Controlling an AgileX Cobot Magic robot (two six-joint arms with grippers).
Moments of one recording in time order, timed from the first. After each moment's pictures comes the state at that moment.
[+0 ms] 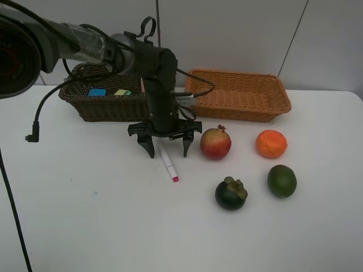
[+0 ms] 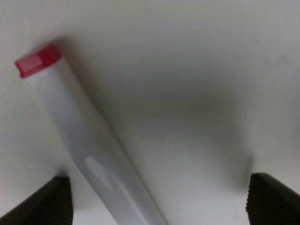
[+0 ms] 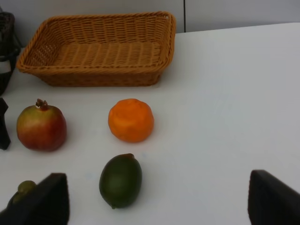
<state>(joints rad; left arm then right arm) -0.62 2.38 -1.73 -0.15 0.95 -0.55 0.05 -0.01 -0.51 -0.02 1.07 0.09</state>
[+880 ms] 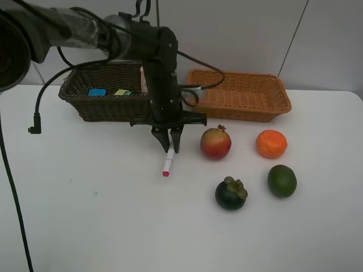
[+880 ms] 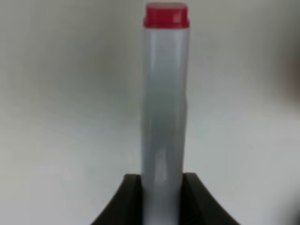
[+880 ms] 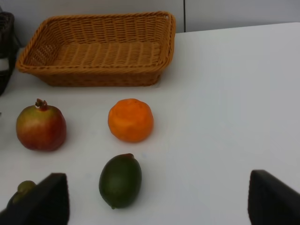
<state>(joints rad) -0.62 2.31 -1.83 -0.25 1.13 -0.37 0.05 -0.01 -0.51 -0.02 1.07 0.09</state>
